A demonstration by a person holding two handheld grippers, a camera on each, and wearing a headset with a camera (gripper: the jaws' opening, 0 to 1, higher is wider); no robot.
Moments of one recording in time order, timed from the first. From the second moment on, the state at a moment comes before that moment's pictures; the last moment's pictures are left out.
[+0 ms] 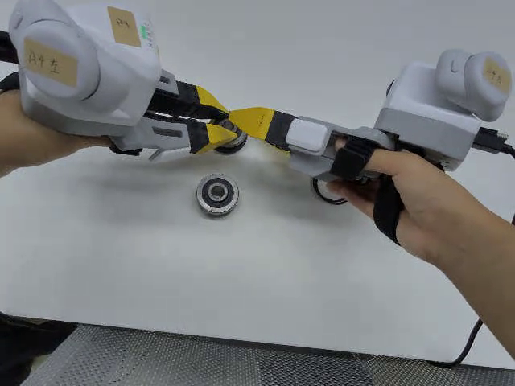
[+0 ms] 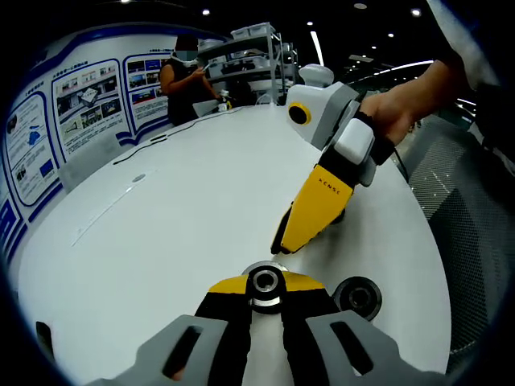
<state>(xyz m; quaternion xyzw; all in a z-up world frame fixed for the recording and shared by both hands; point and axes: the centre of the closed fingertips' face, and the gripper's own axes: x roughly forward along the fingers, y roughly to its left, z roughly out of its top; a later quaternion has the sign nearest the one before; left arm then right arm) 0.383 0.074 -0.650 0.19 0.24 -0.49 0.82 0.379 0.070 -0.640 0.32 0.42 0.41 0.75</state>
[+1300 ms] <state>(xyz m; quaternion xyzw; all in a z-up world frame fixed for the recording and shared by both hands) 0.384 0.073 -0.649 0.19 0.23 -0.50 0.81 0.372 0.080 -0.645 0.32 0.45 0.39 0.74</state>
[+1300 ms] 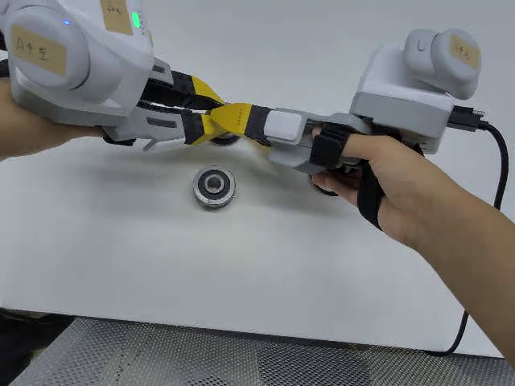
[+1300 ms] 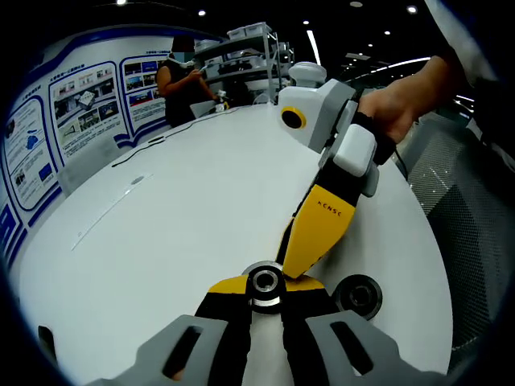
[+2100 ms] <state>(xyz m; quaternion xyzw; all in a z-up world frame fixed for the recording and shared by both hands) 0.385 0.075 -0.651 0.19 0.23 -0.50 0.81 0.374 0.075 -0.641 0.29 0.43 0.40 0.75</state>
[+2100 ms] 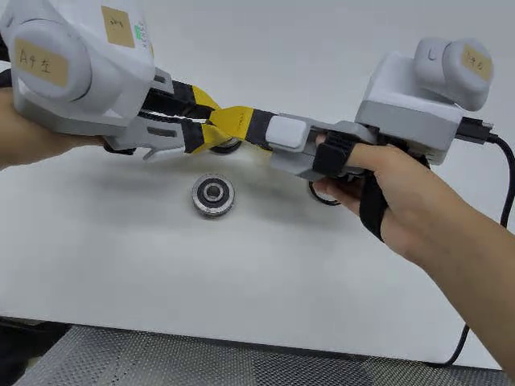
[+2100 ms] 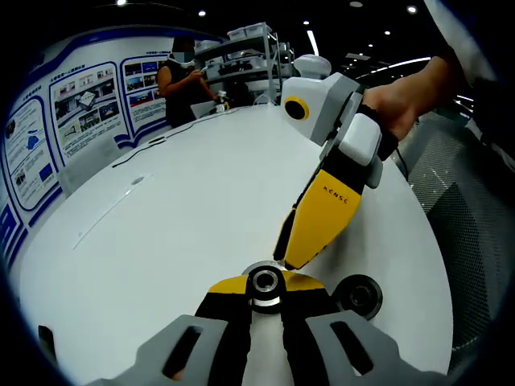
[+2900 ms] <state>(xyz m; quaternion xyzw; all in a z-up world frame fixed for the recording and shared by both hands) 0.384 0.074 -0.651 0.20 0.24 -0.50 0.81 0.380 0.086 -0.638 0.30 0.41 0.41 0.75</state>
